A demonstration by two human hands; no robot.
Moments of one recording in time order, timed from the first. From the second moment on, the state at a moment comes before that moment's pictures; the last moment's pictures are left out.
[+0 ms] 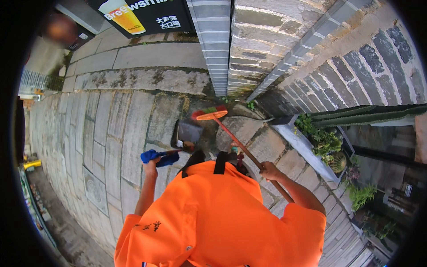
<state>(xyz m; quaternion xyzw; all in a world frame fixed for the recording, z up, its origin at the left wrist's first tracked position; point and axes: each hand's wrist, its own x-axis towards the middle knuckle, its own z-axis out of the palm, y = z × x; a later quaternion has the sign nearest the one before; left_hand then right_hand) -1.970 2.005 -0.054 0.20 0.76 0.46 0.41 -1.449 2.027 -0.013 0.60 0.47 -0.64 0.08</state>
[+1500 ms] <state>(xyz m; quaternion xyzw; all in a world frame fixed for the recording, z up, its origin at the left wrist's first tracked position) -2.159 2.037 -0.175 0.23 0.83 0.40 0.31 -1.801 2.197 -0.058 0.52 0.55 -0.65 0.14</state>
